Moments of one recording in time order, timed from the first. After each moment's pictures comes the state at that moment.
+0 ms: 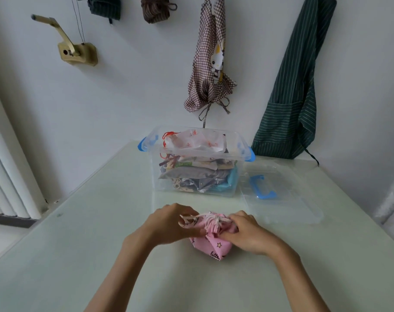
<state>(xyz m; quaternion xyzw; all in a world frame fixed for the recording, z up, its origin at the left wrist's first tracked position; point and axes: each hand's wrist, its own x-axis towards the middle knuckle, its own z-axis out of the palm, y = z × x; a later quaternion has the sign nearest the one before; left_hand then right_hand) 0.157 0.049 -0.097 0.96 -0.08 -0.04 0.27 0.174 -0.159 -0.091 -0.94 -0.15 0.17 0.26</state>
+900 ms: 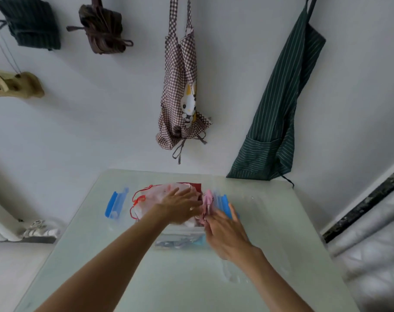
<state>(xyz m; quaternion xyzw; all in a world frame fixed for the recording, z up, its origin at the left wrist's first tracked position) 0.349 0.005 0.034 0.96 -0.24 -0.15 0.01 0.289 -0.154 0.028 -0.97 -0.20 0.00 0.10</state>
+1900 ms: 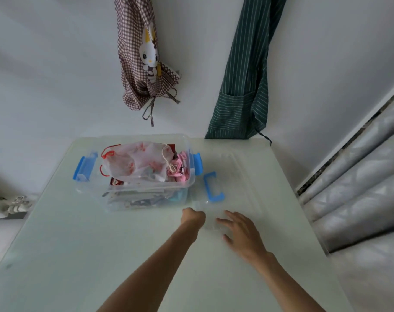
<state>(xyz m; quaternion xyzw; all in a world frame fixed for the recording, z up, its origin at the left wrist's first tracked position) 0.253 -0.124 -0.050 0.73 0.29 -0.27 0.55 0.216 -0.279 -0.083 -0.98 -0.10 0.07 0.14</state>
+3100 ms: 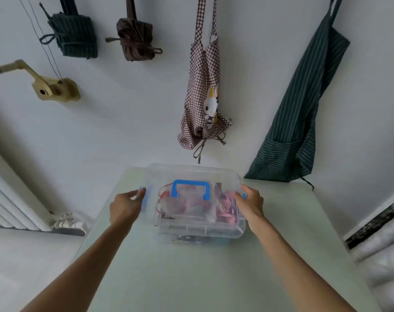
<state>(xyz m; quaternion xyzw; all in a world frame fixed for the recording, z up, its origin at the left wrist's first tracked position) 0.281 0.131 0.038 0.82 0.34 0.08 0.45 0.350 -0.147 0.024 -0.85 0.14 0.01 0.50</state>
